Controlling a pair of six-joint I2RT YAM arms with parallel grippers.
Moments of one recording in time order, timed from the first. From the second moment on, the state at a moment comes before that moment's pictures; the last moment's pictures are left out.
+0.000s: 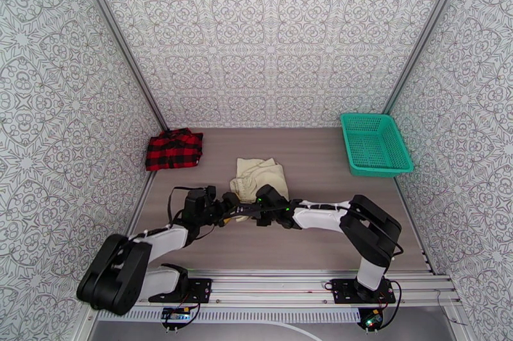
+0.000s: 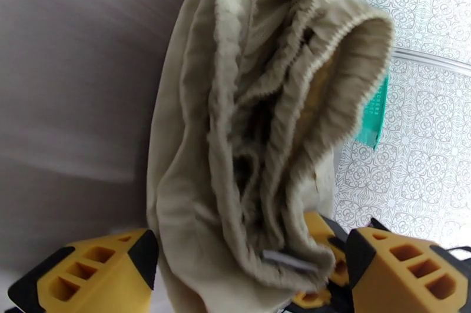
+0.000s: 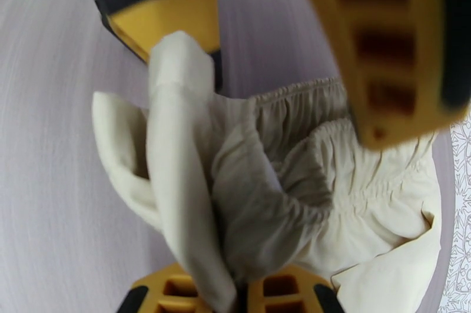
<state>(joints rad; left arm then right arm) -0.28 1.36 0.30 0.46 0.56 -1.18 0.94 1.78 0.96 0.05 -0.07 -0.64</state>
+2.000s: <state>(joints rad) -0.36 1.46 0.44 0.52 0.45 -1.36 0.87 1.69 0.90 0.13 -0.17 -0.60</state>
